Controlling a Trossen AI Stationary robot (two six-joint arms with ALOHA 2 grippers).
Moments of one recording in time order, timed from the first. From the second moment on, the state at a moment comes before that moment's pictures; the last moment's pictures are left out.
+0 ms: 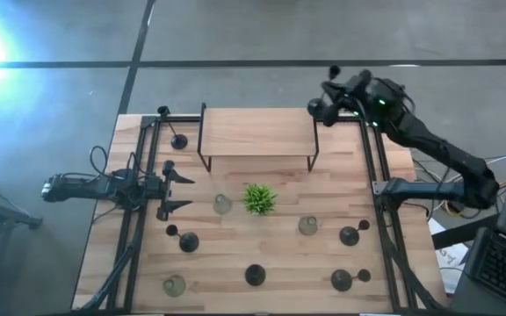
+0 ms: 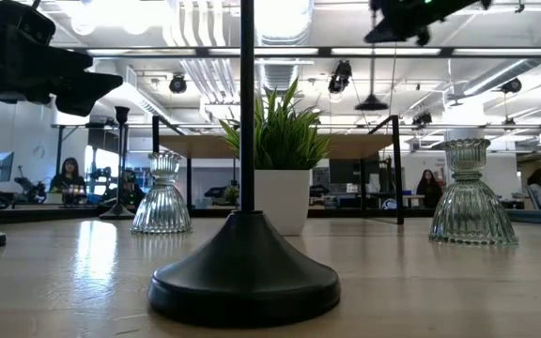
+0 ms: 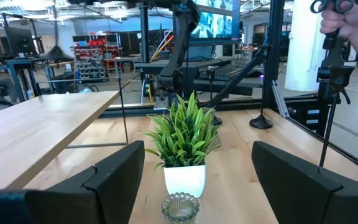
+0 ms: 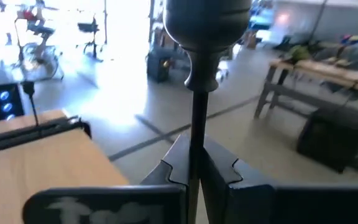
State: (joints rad) left arm -0.07 0.00 0.01 0.02 -0.04 0.05; right arm -0.68 1.03 1.01 -0.08 0.08 -0.09
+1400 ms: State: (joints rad) left arm -0.07 0.00 0.01 0.02 -0.04 0.05; right arm -0.81 1.34 1.03 0.08 -0.16 0.00
